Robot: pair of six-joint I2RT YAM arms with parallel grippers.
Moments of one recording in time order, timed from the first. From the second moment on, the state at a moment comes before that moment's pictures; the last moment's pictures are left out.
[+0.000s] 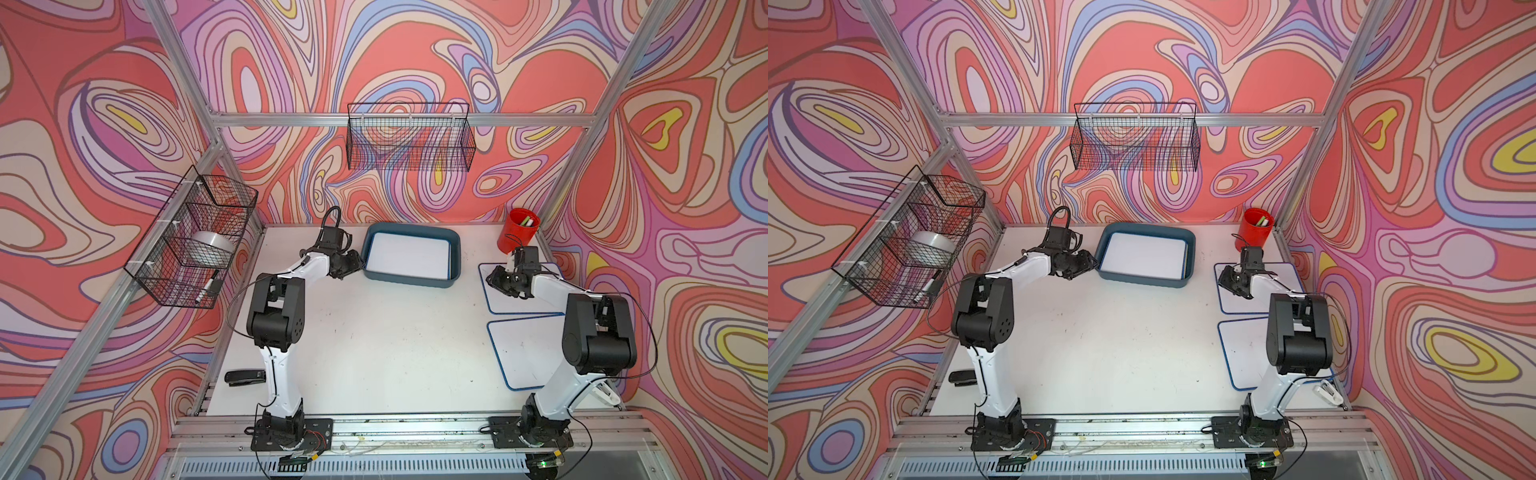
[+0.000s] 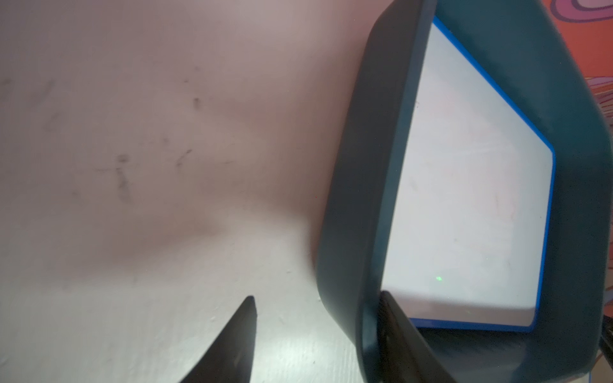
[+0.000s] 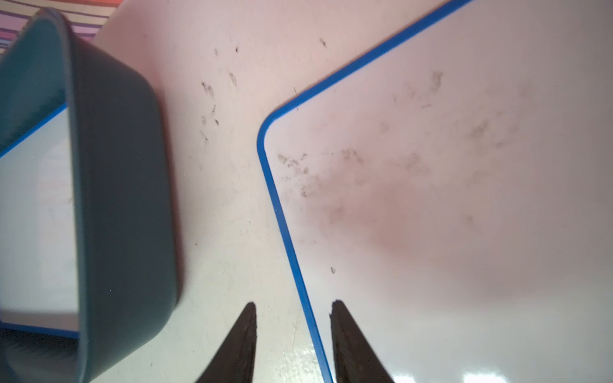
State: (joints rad) left arm -0.14 2.01 1.42 -0.37 0.26 -0.52; right arm -0.09 1.76 1.05 -0.25 -0.22 0.41
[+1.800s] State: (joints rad) left arm -0.35 1.43 0.81 -0.35 0.09 -0.66; right arm 0.64 1.69 0.81 -0.06 -0.25 0.76
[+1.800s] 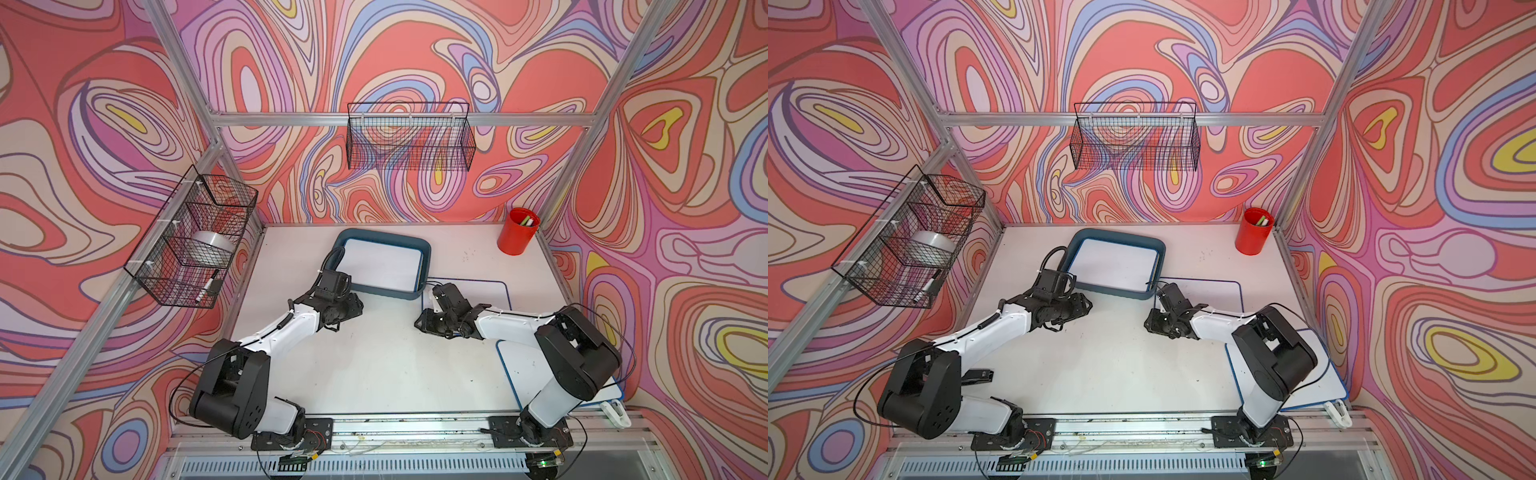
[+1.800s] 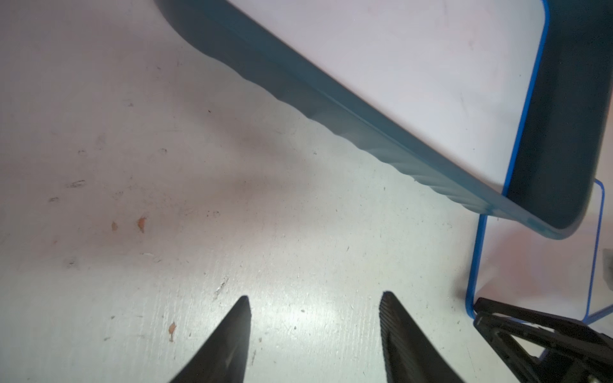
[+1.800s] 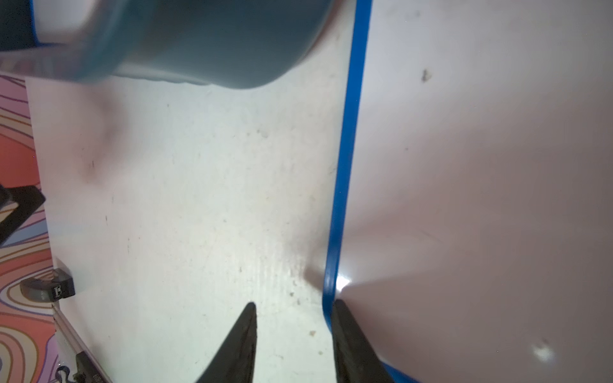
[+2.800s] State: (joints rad) left arm -0.59 1.73 0.92 -0.20 0.17 -0.68; right arm -0.05 1.35 0.76 -0.37 -0.18 0.57
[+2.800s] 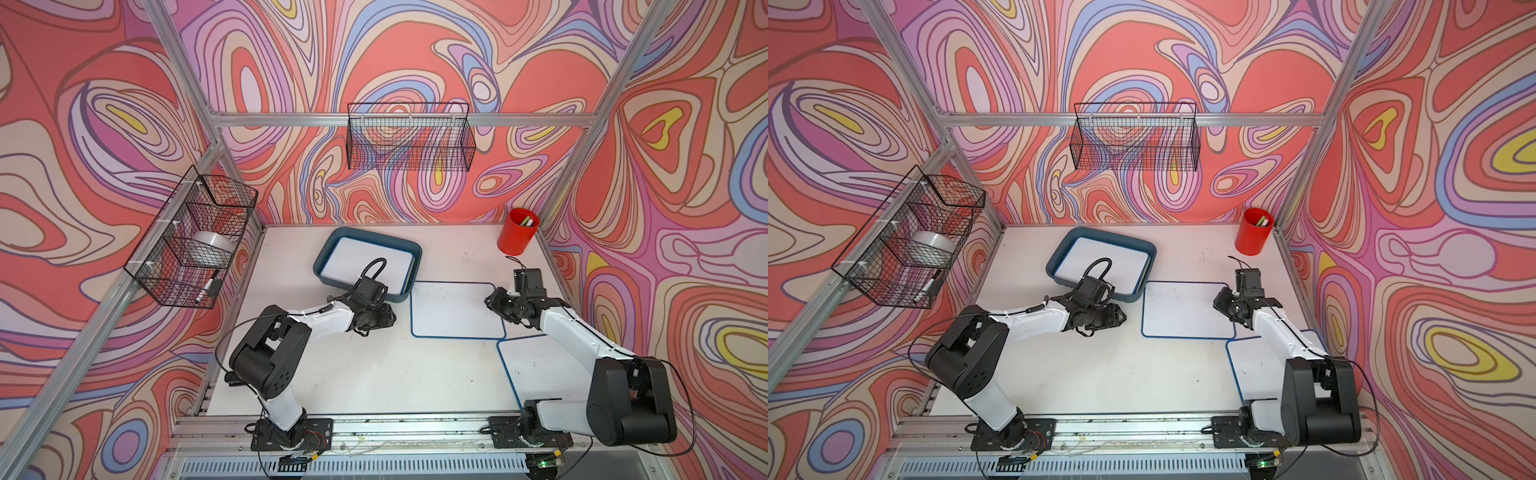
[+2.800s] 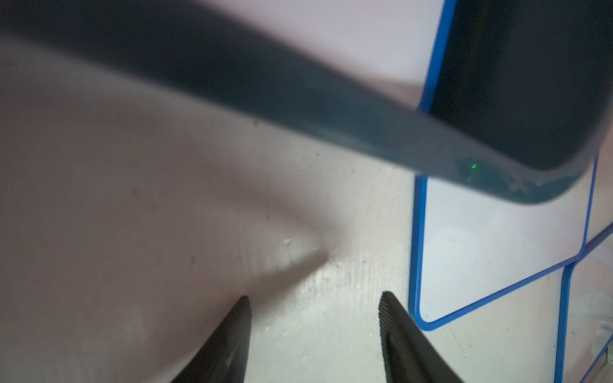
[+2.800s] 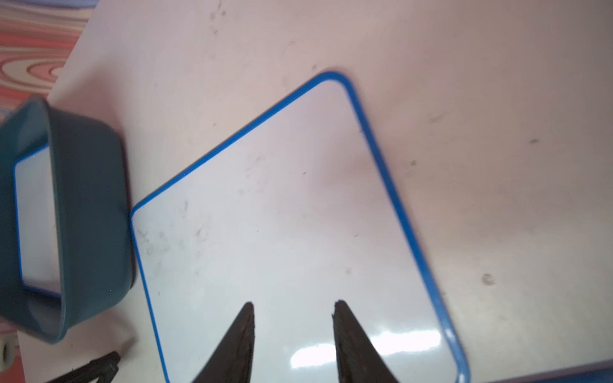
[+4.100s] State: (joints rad) left arm -0.67 1.93 1.13 -0.14 0.19 -0.65; right arm -0.26 1.60 0.71 -0.05 -0.69 0.51
